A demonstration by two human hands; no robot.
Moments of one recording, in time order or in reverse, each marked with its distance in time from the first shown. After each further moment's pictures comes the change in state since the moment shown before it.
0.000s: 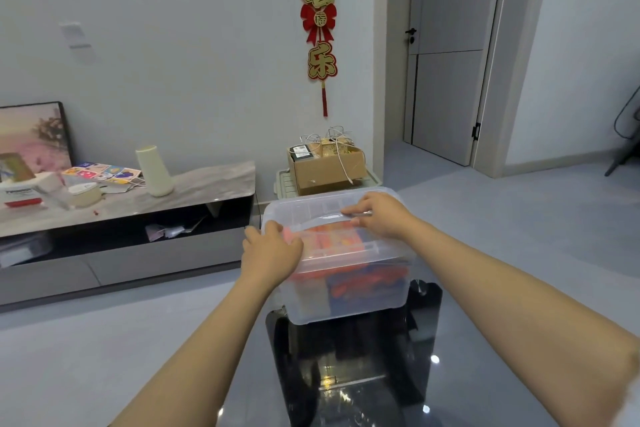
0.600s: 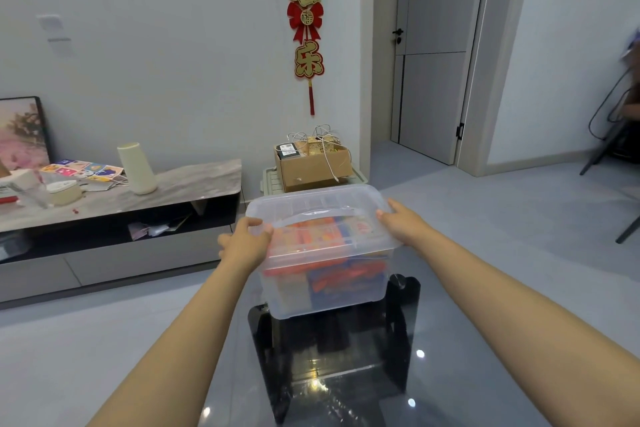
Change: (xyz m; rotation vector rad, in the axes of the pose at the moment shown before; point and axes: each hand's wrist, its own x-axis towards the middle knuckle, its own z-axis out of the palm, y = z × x) left_hand 0.011 -0.004 -0.002 -0.354 -0.040 -0.181; right_hand -0.041 0.037 -0.008 0.538 0.127 0.438
